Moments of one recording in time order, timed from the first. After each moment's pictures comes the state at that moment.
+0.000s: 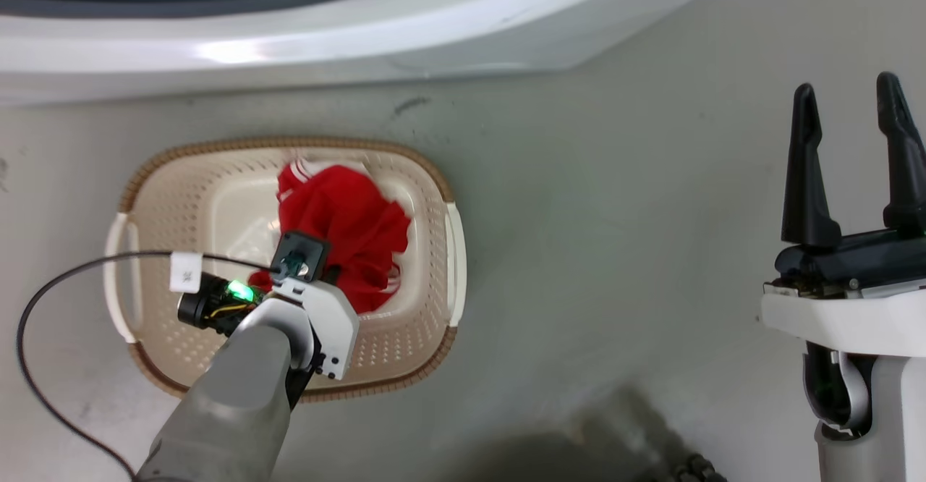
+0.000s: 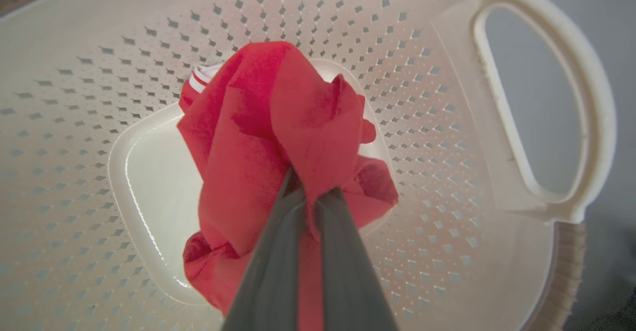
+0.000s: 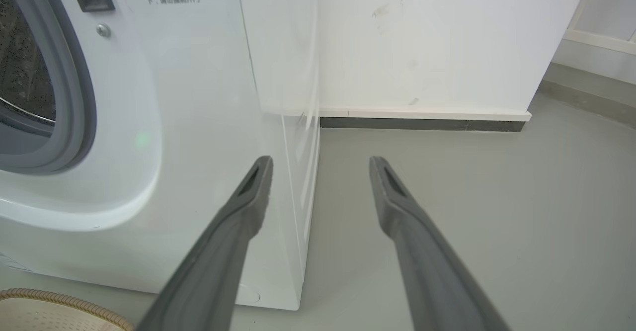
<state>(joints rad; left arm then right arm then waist) -0.74 0.16 -0.48 1.17 -0.23 -0.12 -0.24 -0.27 -0.05 -0.03 -0.17 0.11 0.13 -0.26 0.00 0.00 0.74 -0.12</state>
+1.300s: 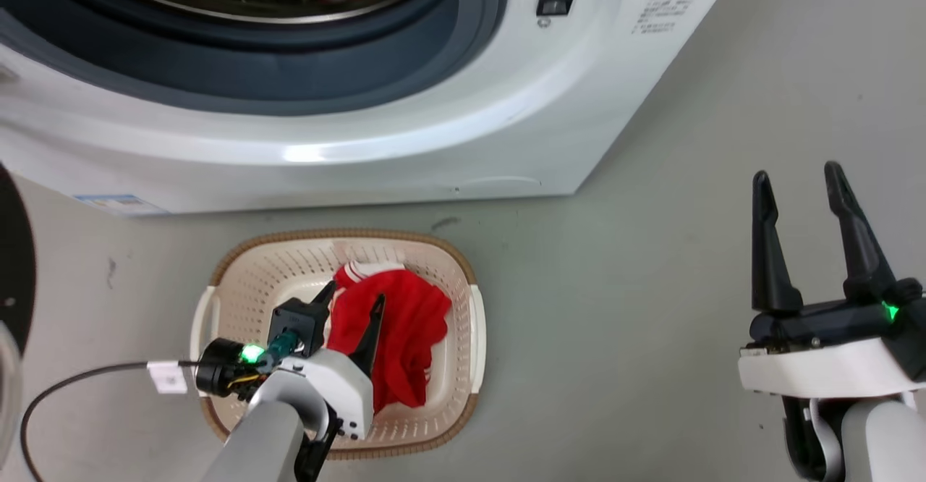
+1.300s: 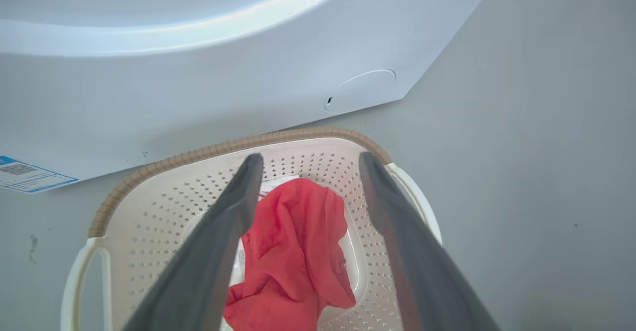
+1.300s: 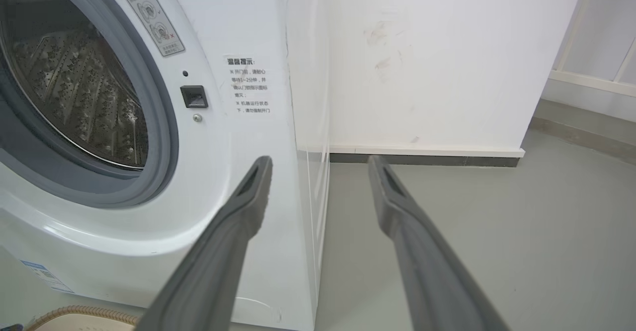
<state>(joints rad) -0.42 0.18 -0.38 0.74 -0.26 -0.09 -0.26 -0.14 -0.05 -0.02 -0.10 0.09 0.13 -0.26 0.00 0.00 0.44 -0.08</state>
